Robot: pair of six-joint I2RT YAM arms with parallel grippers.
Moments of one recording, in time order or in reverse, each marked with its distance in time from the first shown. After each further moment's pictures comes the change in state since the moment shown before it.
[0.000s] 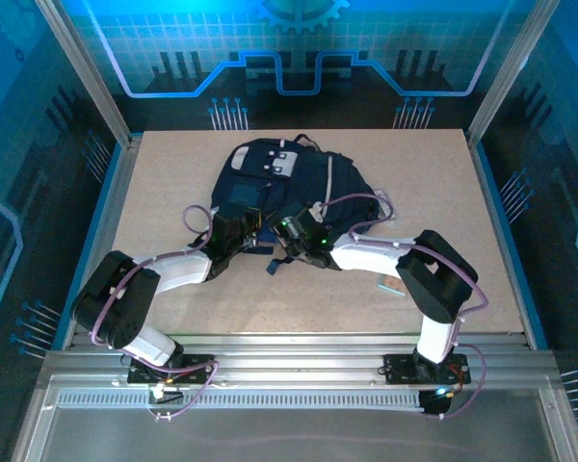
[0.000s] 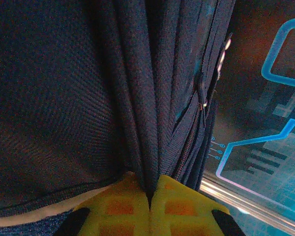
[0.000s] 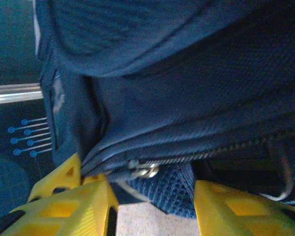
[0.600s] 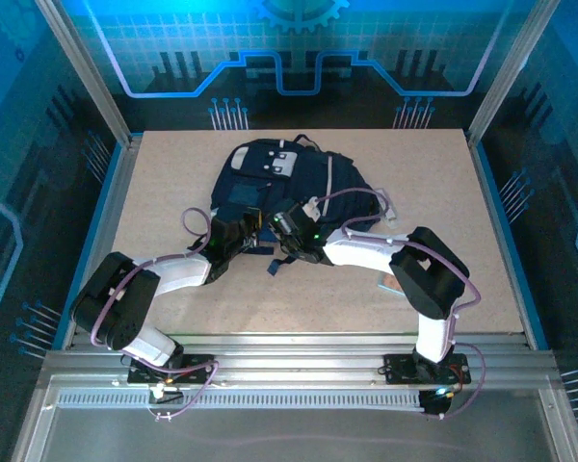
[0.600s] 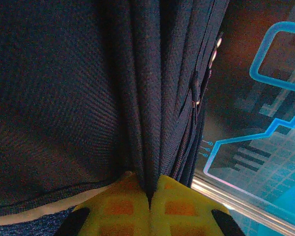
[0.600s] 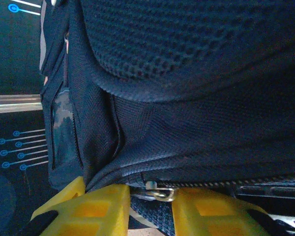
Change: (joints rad) left arm -0.002 -0.010 -0.029 0.063 -0.003 -0.035; right arm 0.007 0.033 0.089 -0.084 0.088 -0.068
